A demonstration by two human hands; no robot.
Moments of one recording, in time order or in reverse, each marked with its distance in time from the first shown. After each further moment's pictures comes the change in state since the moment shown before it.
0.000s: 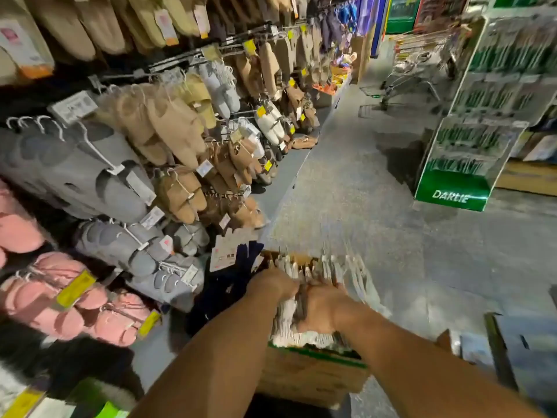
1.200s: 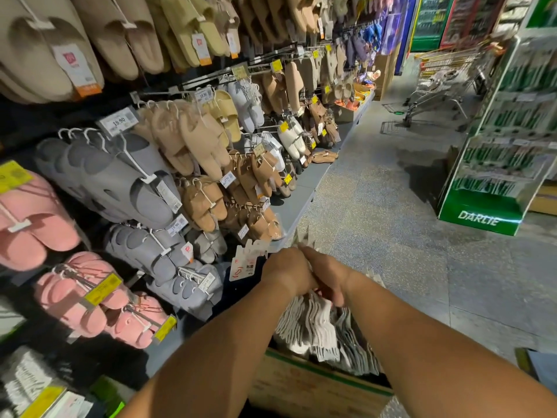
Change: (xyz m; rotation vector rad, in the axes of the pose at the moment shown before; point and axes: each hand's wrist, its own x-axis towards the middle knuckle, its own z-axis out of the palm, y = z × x) left_hand -0.053 0.015 -0.064 0.037 0.308 0.188; right_hand 0.039 -0.016 -0.064 1.395 -0.017 0.120
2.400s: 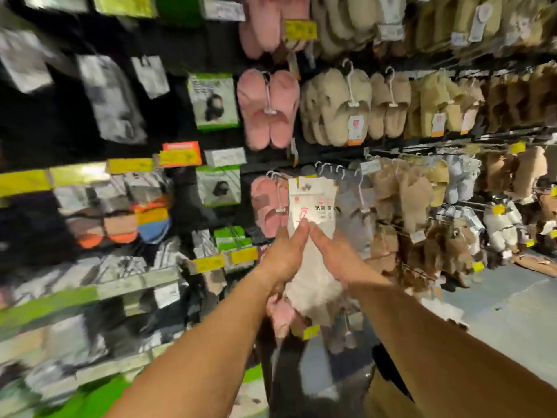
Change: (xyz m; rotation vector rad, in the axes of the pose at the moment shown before) left_hand -0.266 -0.249 -0.129 -0.983 0.831 -0.378; right_hand -0.153 -0.058 0.325 -0.230 -0.481 -0.803
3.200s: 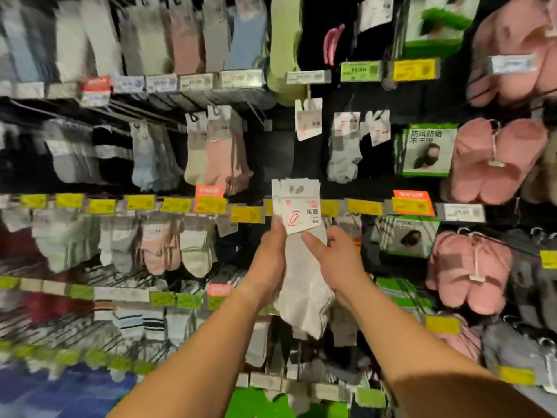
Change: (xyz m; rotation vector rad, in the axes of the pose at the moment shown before) left_hand -0.098 -0.047 -0.411 -0.284 0.386 0.188; right_hand -0.013 -0.108 0.405 -0.043 -0.276 -0.296
